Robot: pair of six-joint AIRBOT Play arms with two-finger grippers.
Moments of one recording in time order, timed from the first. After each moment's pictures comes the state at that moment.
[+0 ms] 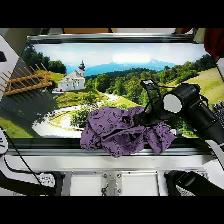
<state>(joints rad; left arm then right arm) 0.34 -1.62 2.00 1.72 -1.08 -1.48 0.55 -1.11 1.25 -1.48 1.53 1.93</state>
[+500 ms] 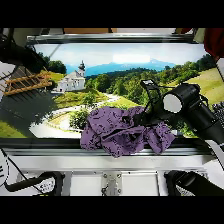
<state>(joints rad) 0.05 -1.37 1.91 1.23 -1.54 -0.89 0.55 -1.11 1.25 -1.48 1.53 1.93</state>
